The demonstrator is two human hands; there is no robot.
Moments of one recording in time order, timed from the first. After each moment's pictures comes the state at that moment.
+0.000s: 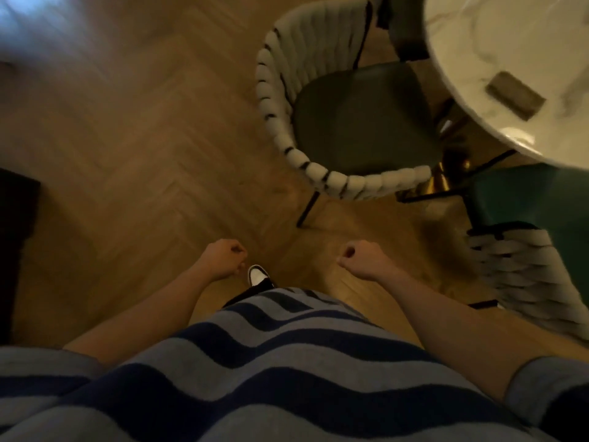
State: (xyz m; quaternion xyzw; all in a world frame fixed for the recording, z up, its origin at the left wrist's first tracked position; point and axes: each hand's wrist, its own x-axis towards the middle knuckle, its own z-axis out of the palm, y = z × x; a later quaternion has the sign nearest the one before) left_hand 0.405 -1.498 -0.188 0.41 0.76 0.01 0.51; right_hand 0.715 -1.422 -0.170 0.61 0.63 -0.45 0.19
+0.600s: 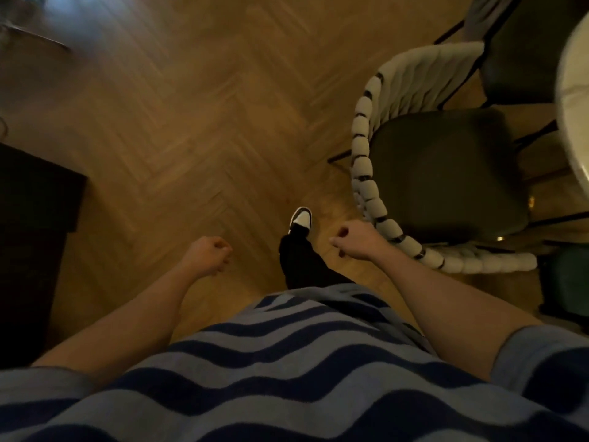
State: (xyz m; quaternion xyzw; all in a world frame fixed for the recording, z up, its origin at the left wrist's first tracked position) left_hand 0.159 -1.409 -0.194 0.27 0.82 0.05 0.51; right_hand 0.452 -1.260 -0.189 0.55 0.67 -0.46 0.20
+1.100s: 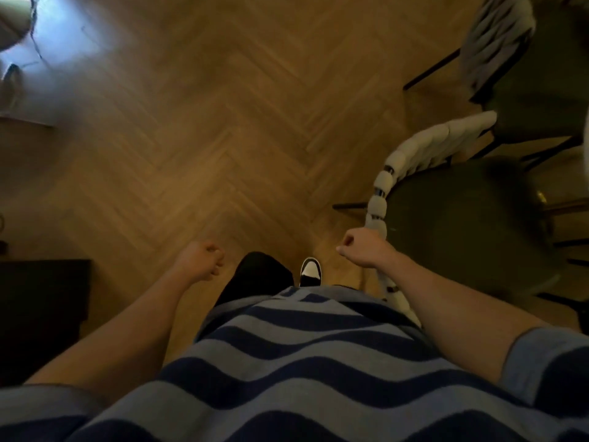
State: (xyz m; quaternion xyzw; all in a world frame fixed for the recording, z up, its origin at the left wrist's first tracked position) left_hand 0.010 -1.141 -0.181 0.26 0.82 0.03 0.51; right_hand 0.342 -1.034 -0.203 0.58 0.66 -0.44 0.20
